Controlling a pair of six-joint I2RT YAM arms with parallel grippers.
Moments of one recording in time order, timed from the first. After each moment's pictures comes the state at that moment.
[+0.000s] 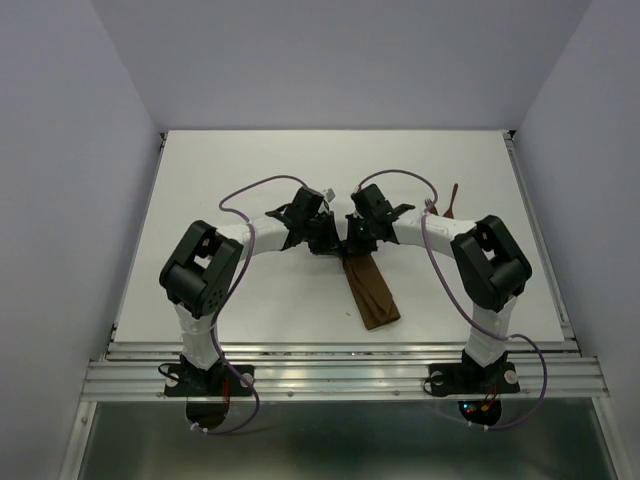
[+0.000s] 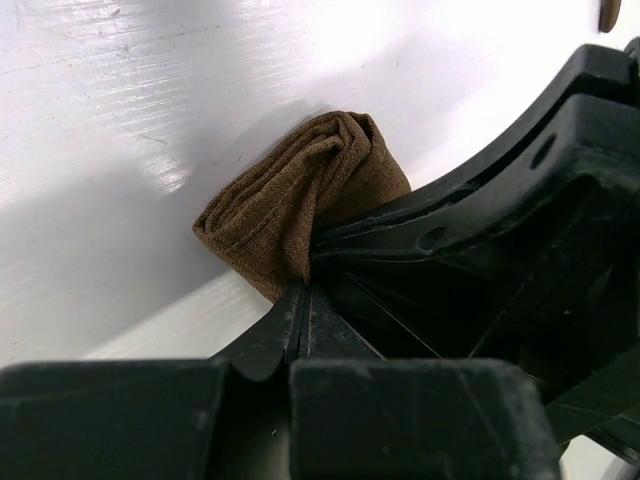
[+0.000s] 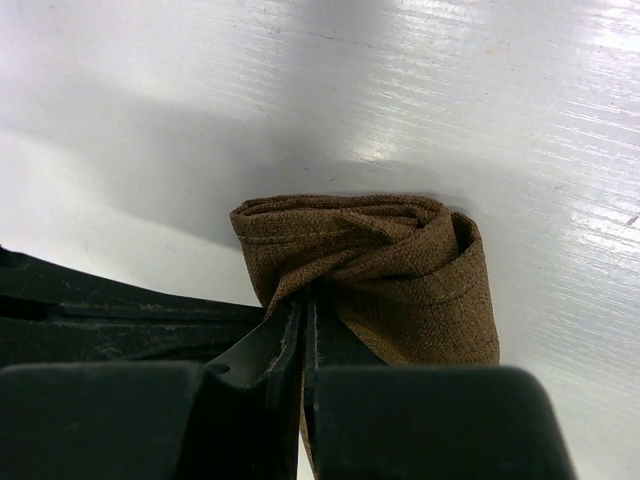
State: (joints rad) left arm -0.62 1.85 1.10 -0.11 0.37 -0.69; right arm 0.60 1.90 1.23 -0.34 -0.15 0.58
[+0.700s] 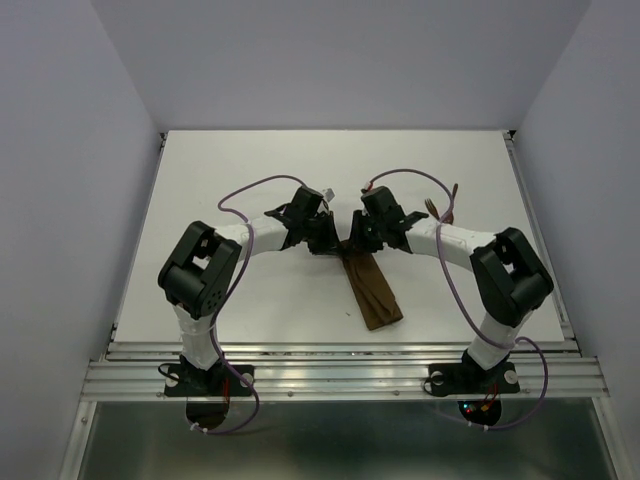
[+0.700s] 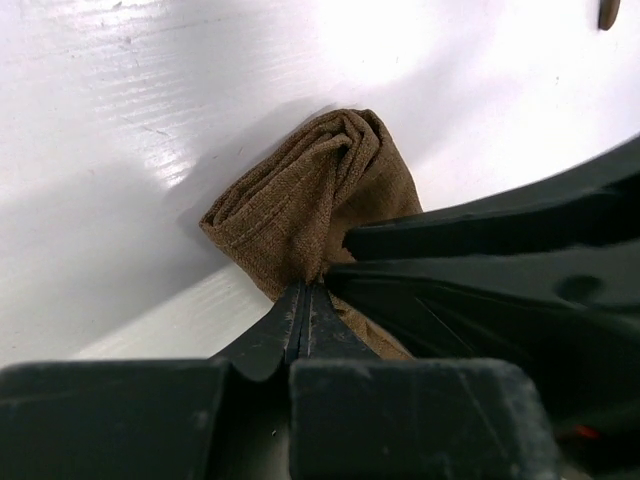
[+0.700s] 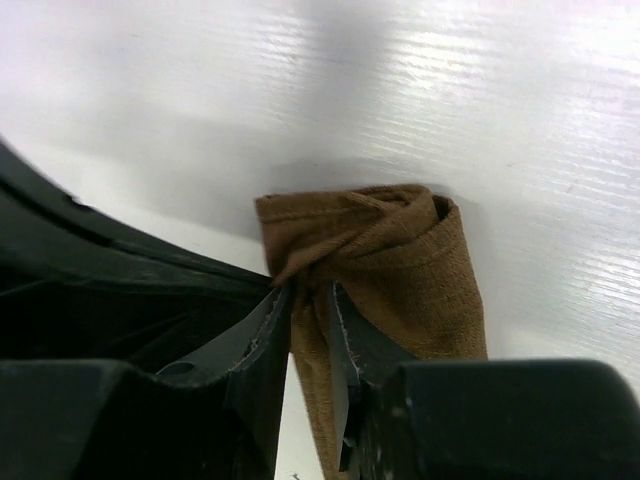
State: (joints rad) left arm -0.61 1.84 1.10 -0.12 0.37 -0.69; right arm 0.60 1.76 1.08 -0.19 -0.13 0.62
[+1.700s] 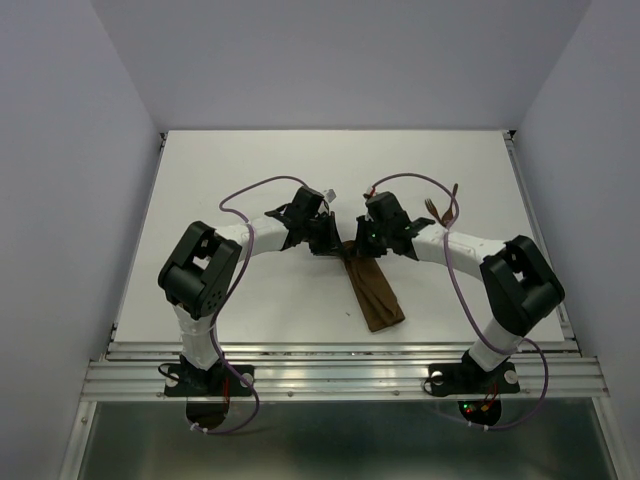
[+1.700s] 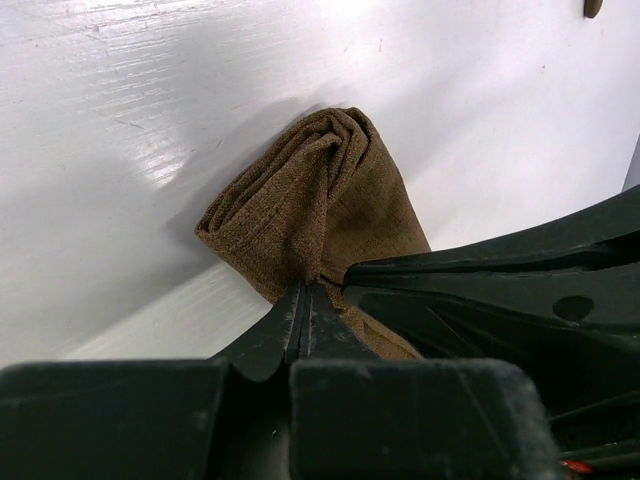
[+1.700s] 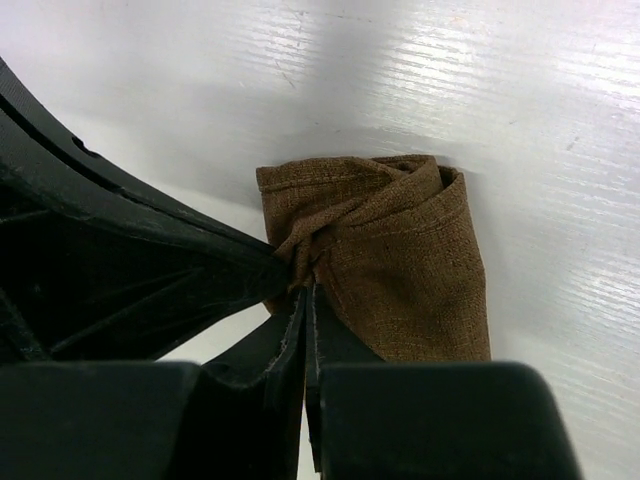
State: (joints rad) left arm -0.62 1.84 1.10 -0.12 0.39 -0.69; right arm 0.61 1.67 1.01 -0.19 -0.13 0.58
